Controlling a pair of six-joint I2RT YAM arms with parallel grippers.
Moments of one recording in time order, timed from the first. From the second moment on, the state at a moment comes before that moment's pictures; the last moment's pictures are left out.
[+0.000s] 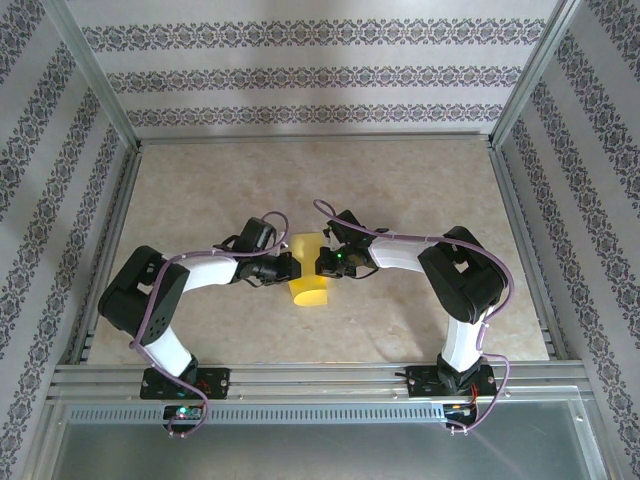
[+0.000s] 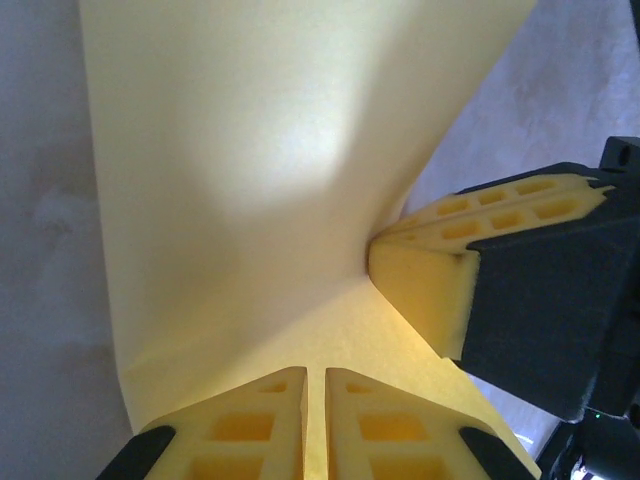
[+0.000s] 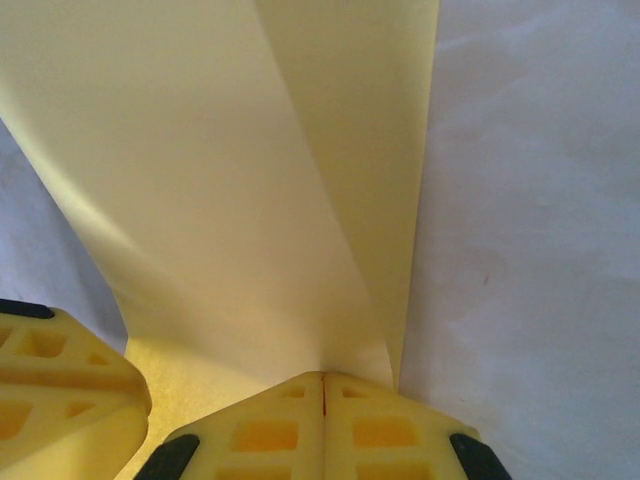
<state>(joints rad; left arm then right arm) -0.47 1.67 0.74 -0.04 0.54 -0.67 0.64 1.85 0.99 -0.22 -0.39 0.70</state>
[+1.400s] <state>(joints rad) -0.47 1.73 0.81 -0.15 0.52 -0.64 0.66 1.88 1.06 -0.07 -0.44 0.73</state>
